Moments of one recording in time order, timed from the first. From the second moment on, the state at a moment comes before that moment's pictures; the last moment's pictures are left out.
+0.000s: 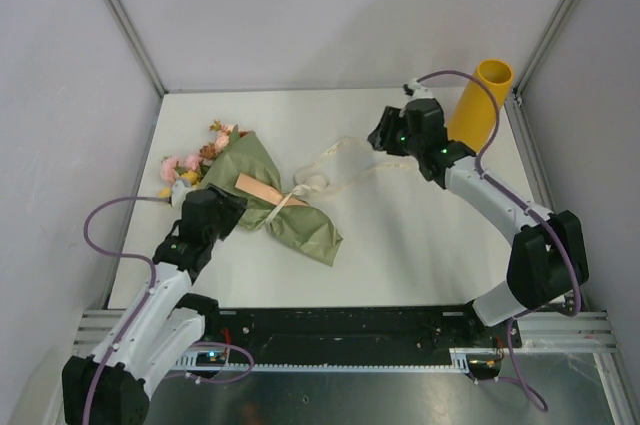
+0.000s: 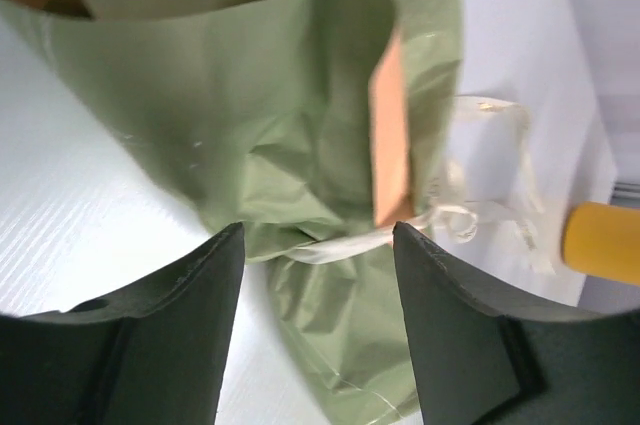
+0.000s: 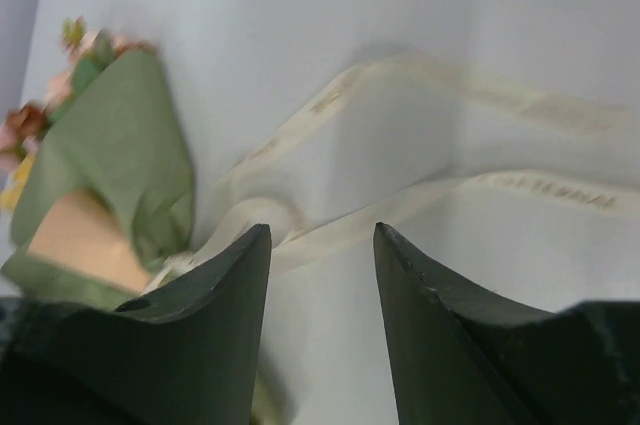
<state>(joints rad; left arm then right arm) -0.23 0.76 0.44 -0.32 -0.20 -1.08 0.41 1.52 1.19 -0.15 -0.02 0.50</state>
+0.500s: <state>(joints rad) -0.21 0.69 0.61 -0.49 -0.12 -0.77 0.77 1.71 1.21 0.05 -0.11 0.53</state>
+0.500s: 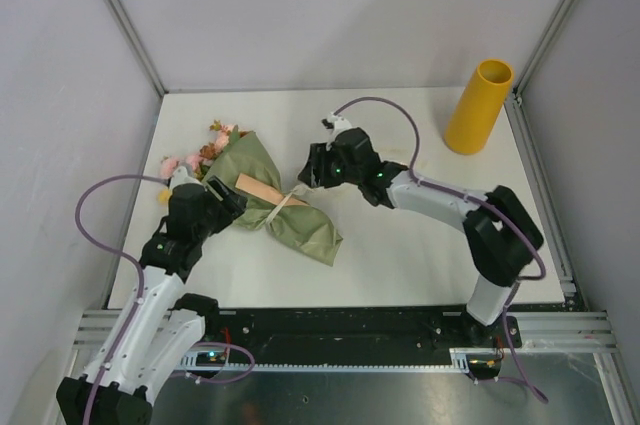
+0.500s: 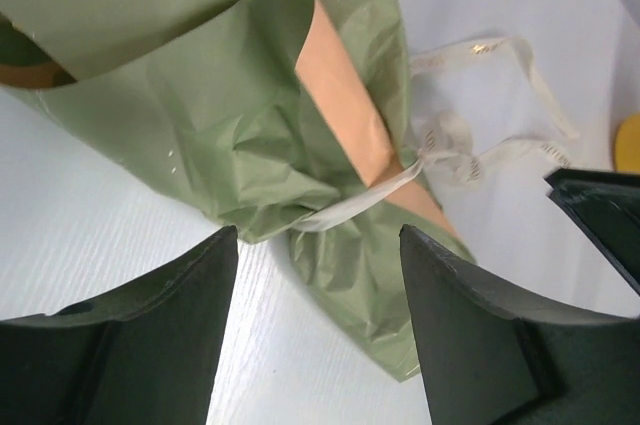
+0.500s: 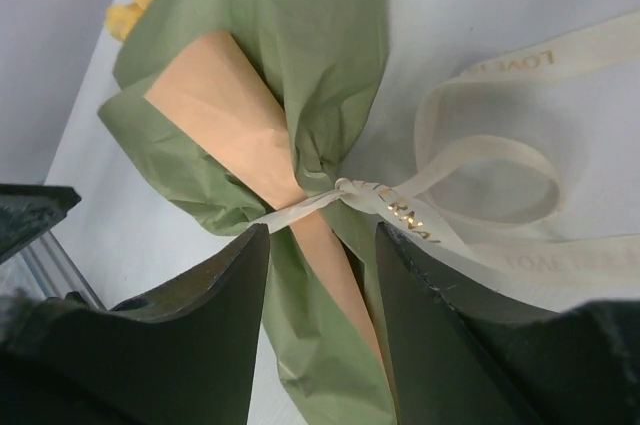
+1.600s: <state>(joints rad) -0.18 0.80 0.47 -0.50 -0.15 -0.96 0.87 2.01 1.30 0.14 0.01 0.96</state>
